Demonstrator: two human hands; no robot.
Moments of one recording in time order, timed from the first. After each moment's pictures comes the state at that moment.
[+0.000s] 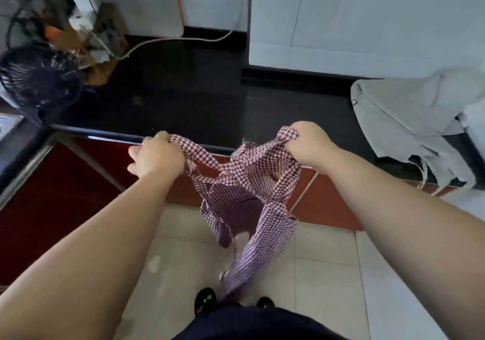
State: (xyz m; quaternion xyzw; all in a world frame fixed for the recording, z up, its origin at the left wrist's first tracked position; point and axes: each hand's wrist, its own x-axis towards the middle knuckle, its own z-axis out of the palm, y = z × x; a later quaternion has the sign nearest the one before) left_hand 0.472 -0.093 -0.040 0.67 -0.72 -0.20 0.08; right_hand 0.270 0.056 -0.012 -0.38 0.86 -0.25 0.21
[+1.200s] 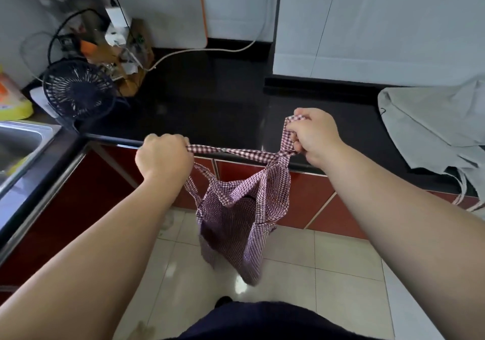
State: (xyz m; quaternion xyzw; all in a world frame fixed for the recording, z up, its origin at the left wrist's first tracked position) left_hand 0.513 -0.126 -0.015 0.54 -0.84 0.05 0.05; right_hand 0.310 -0.004 0.008 -0.16 0.73 -0.59 0.32
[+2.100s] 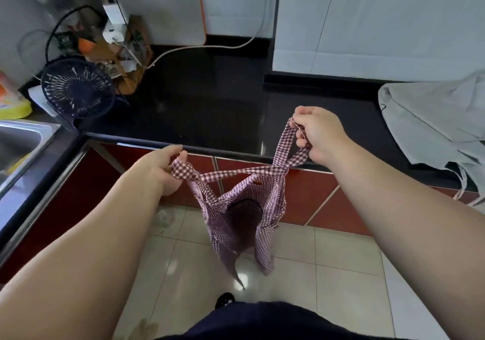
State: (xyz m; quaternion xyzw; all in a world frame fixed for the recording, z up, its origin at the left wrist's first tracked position) left_hand 0.527 -0.148 -0.017 0.60 -0.16 -0.75 0.20; right_hand 0.302 -0.002 0.003 -0.12 0.68 -0.63 0.36
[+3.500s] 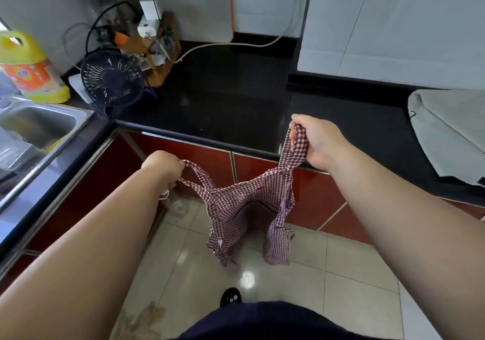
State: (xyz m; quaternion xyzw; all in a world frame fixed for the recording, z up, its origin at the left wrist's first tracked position) left_hand 0.564 -0.148 -0.034 0.67 -0.67 -0.30 -0.04; right_hand 0.319 -0.016 -0.009 -0.12 0.60 -0.62 0.49
